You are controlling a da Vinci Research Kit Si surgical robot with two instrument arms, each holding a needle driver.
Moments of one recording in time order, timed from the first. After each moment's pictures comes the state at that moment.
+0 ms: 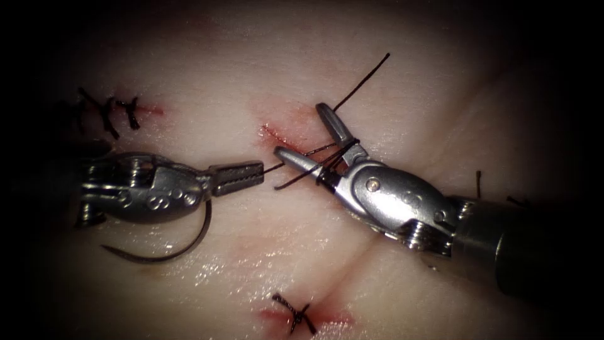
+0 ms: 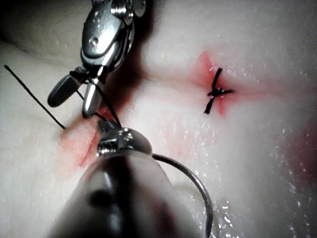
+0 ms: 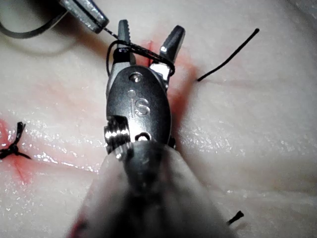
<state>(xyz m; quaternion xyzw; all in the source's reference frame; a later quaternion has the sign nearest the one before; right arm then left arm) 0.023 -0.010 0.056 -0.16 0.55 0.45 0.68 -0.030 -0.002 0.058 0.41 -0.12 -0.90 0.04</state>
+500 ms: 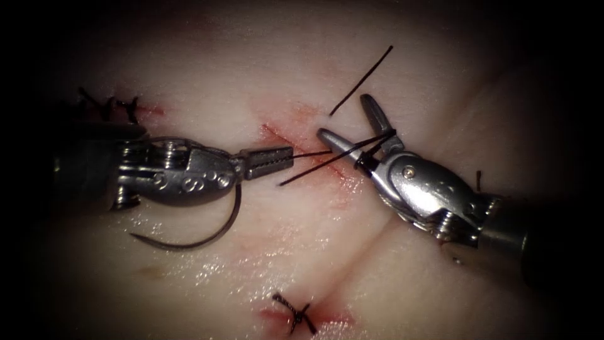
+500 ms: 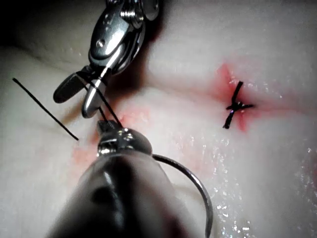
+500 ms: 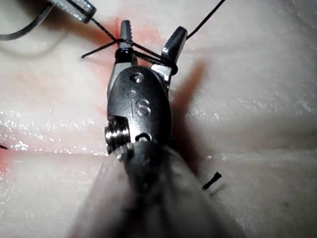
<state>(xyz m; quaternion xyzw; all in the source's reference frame) 0.019 -0.010 0.059 -0.17 0.53 0.50 0.67 -0.033 0.001 0.059 0.41 -0.12 -0.90 0.02</state>
